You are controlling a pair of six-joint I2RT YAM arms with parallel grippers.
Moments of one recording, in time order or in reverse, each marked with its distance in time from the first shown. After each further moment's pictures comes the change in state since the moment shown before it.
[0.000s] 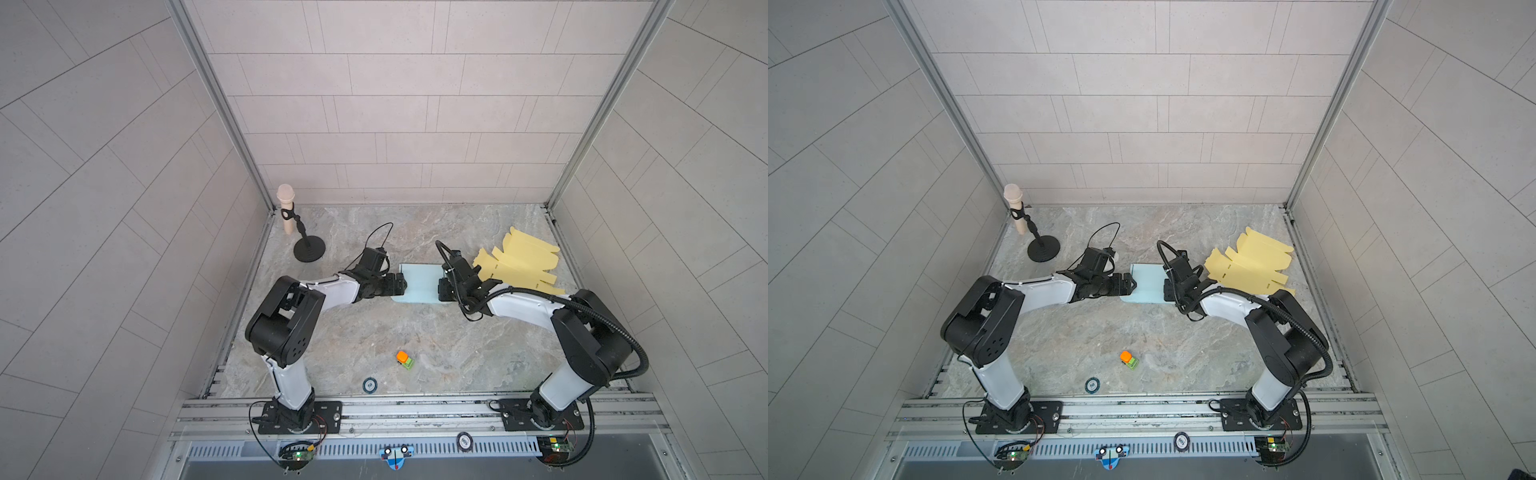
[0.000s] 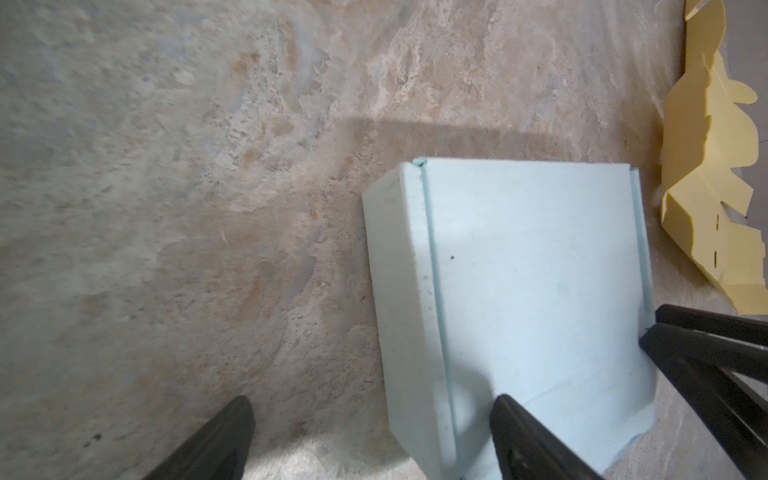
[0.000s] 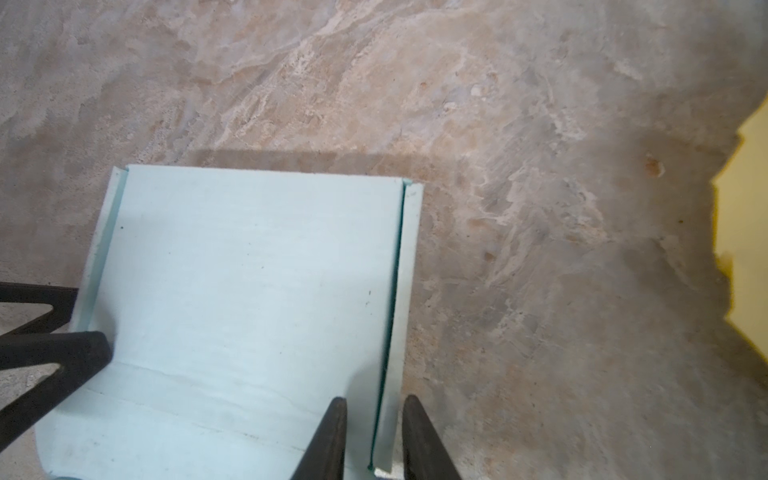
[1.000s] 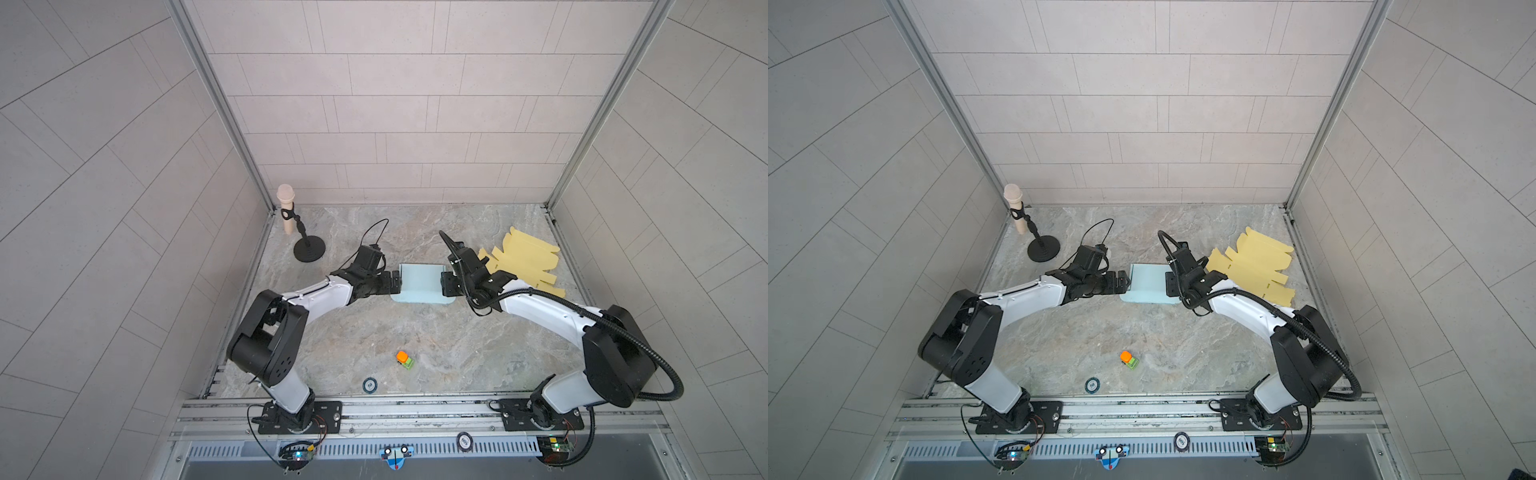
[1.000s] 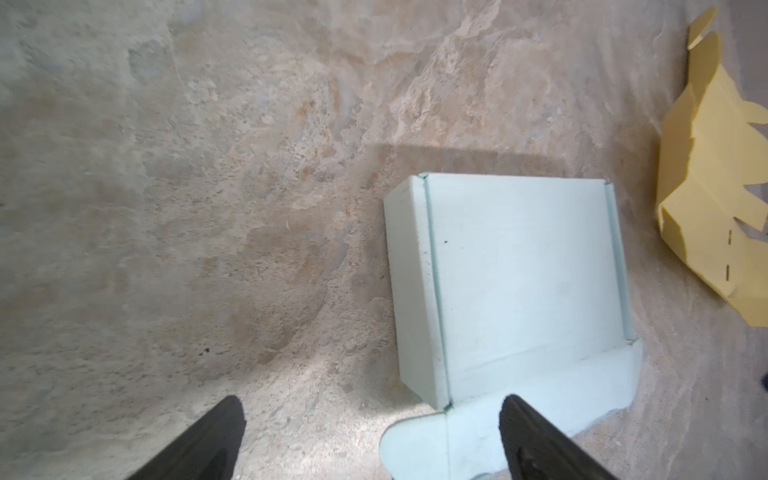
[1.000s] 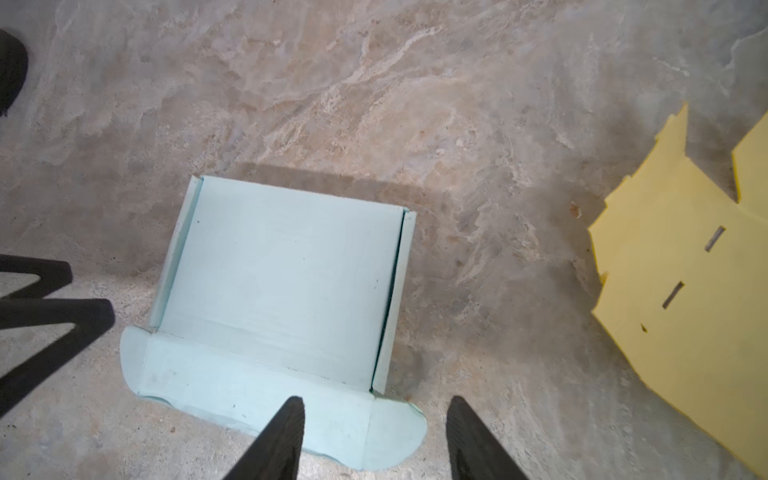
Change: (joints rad) left arm -0.013 -0.175 -0.023 -0.122 -0.097 0.000; right arm 0.003 -0.147 0.093 -0.254 -0.009 -0.089
